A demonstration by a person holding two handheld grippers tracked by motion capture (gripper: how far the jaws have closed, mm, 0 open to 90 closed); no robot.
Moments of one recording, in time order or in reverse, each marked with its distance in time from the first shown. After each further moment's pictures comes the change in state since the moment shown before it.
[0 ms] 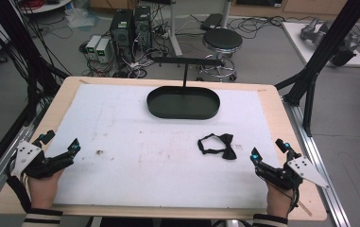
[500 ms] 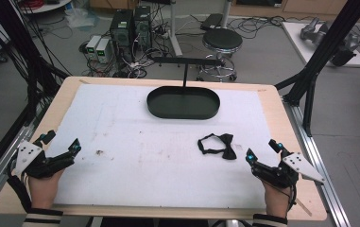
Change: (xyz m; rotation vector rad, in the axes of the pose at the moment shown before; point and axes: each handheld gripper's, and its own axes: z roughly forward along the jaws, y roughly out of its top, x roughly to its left) left arm 0.000 -0.001 0.002 0.009 -0.004 0.000; right arm 0.005 0.000 0.009 0.100 0.056 0.056
